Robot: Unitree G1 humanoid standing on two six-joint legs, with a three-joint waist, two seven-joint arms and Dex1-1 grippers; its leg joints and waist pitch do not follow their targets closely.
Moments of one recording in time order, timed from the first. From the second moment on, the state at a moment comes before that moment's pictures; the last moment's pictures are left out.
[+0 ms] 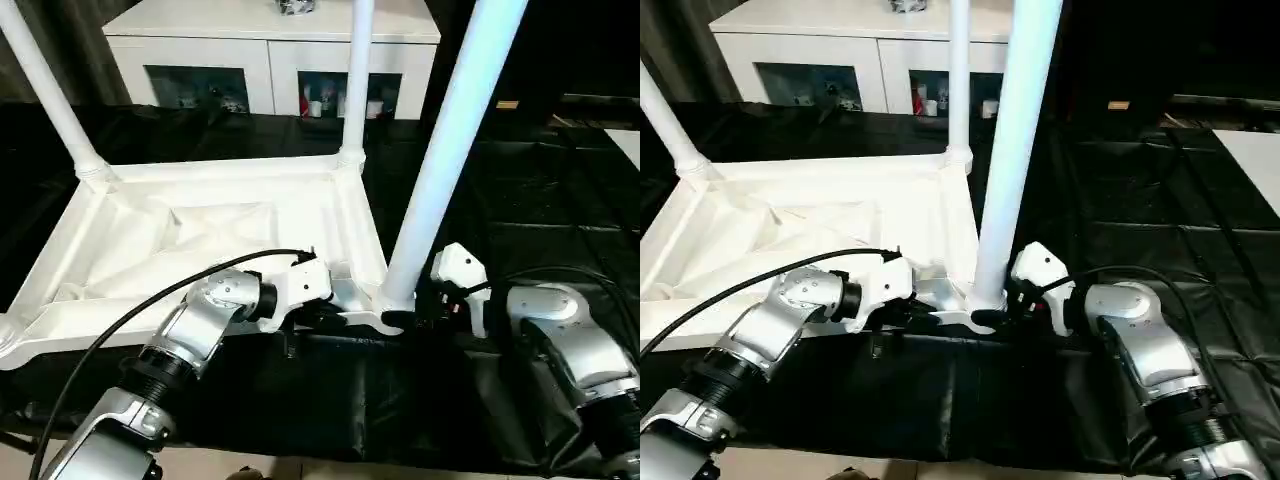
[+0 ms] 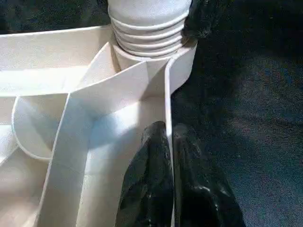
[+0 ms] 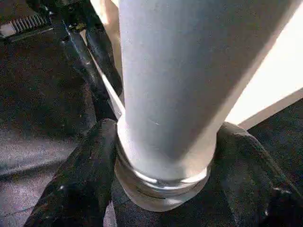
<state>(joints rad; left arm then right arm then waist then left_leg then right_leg) -0.54 0.30 -0.36 0.45 0.09 0.08 -1.13 -0.34 -0.51 0.20 0.25 0.18 0.19 1.03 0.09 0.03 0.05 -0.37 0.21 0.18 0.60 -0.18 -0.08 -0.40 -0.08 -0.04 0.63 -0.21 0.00</state>
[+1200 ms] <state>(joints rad) -0.66 0.09 -0.31 0.68 0.16 0.14 -0.75 -0.27 -0.49 0.18 0.09 0.13 0.29 0.82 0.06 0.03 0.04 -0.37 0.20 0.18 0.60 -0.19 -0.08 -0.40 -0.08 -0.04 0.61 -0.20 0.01</state>
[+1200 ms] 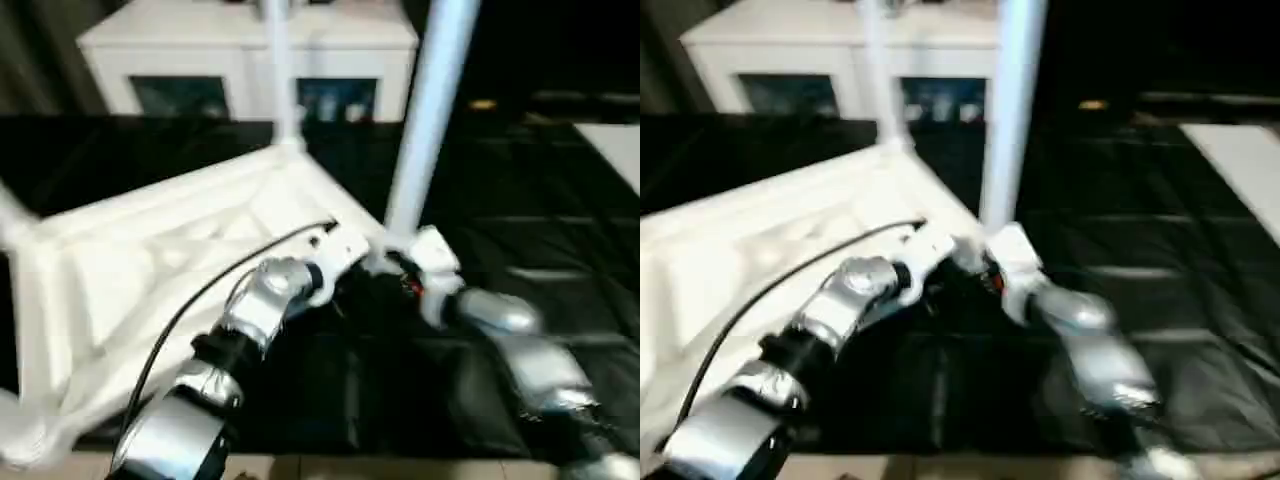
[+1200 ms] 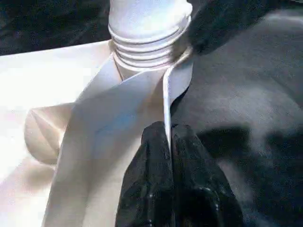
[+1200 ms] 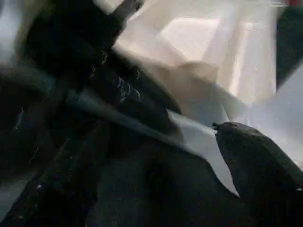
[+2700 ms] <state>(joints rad) -0.58 0.27 -0.35 0.54 0.08 0.07 -1.06 -0.34 -0.42 0.14 0.27 0.19 0.26 0.87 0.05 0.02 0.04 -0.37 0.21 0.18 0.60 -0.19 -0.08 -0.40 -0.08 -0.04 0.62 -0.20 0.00</state>
